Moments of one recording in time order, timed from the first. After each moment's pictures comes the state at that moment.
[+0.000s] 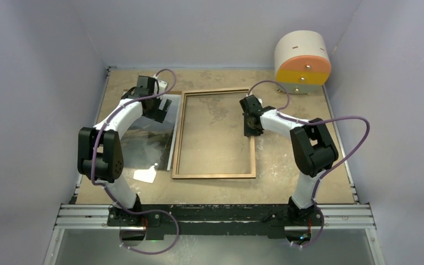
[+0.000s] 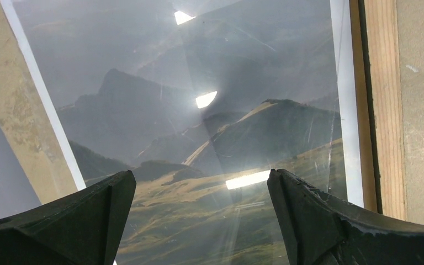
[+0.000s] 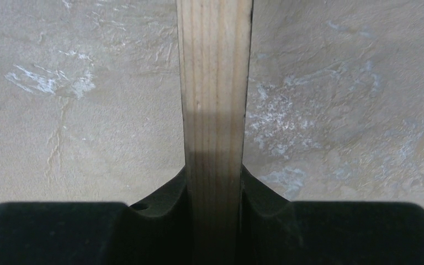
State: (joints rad) left arm -0.14 1.72 1.28 -0.53 -0.14 0.24; right arm 0.44 1.85 1.17 -0.49 0.22 0.43
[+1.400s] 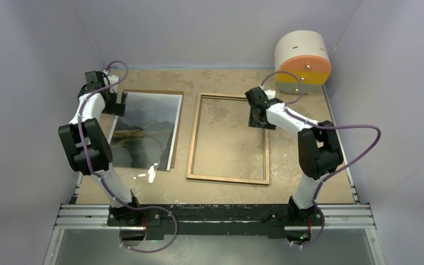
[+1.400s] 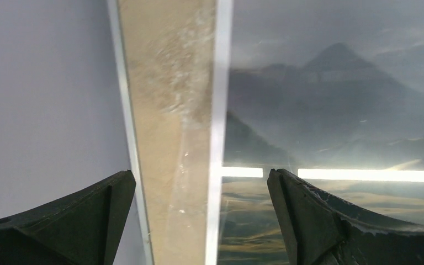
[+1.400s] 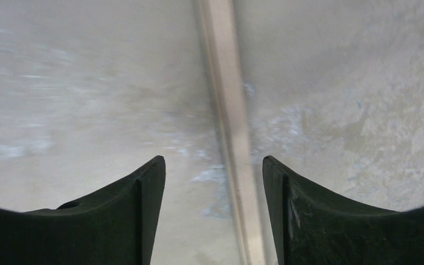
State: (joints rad) left arm 0.28 1.84 1.44 -0.56 -0.02 0.38; right arm 0.39 1.80 1.22 -0.63 0.45 0.53
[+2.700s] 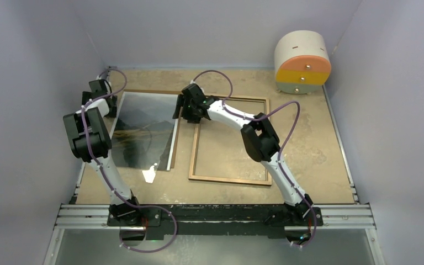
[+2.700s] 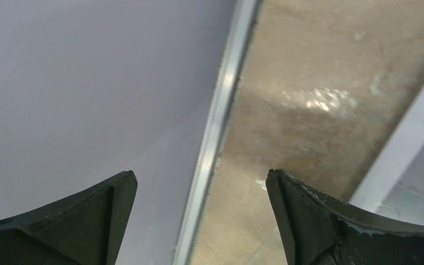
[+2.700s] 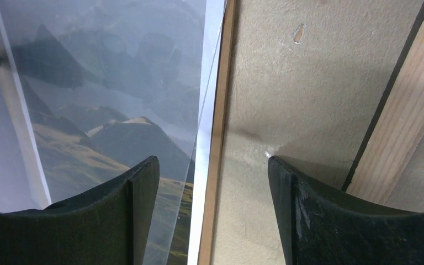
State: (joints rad) left arm 0.34 2.05 1.39 -0.13 -0.42 0.37; right arm 0.75 2.47 2.10 -0.46 -0.03 0.86
